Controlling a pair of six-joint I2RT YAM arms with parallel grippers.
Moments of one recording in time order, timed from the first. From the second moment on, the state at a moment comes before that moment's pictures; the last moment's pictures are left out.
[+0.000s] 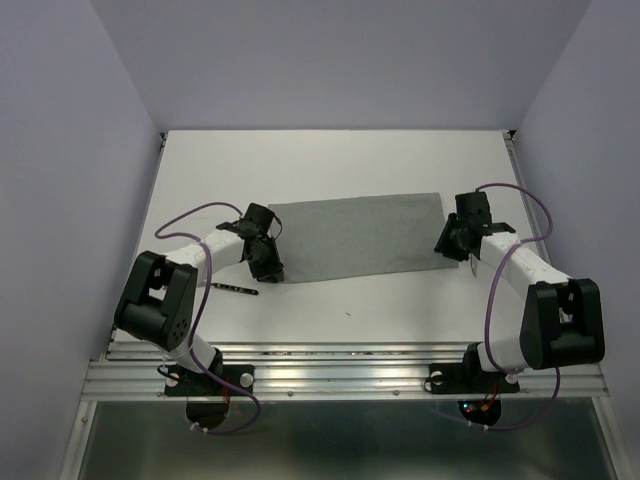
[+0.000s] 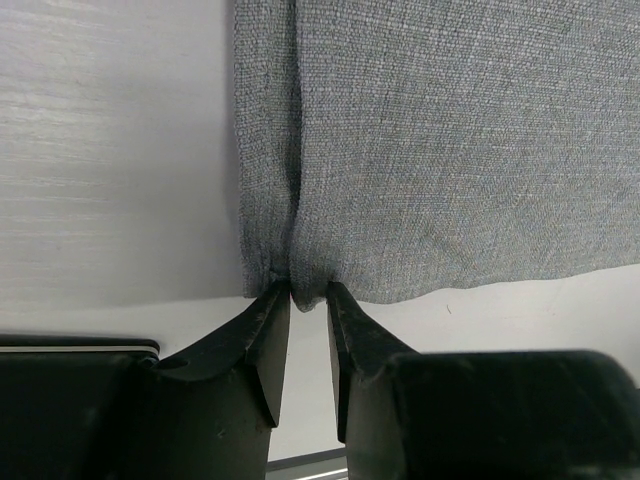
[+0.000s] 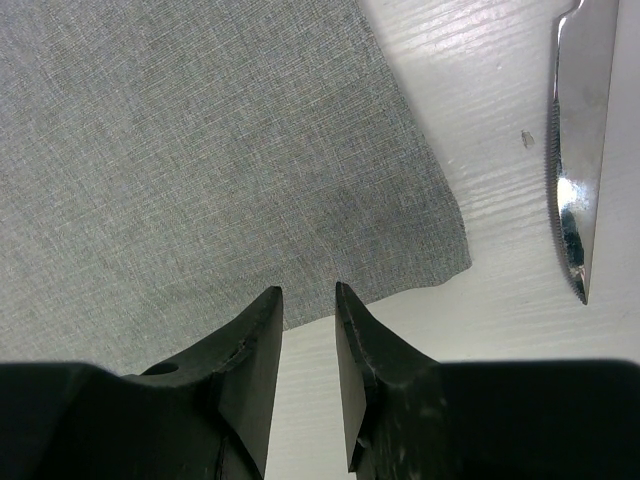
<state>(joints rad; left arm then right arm) -0.40 1.55 0.84 -0.52 0.11 -0.67 0.09 1.39 0.82 -0.43 0.08 0.53</state>
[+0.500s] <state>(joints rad) -0.40 1.56 0.84 -0.52 0.10 -0.67 0.09 1.39 0.82 -0.43 0.08 0.53</state>
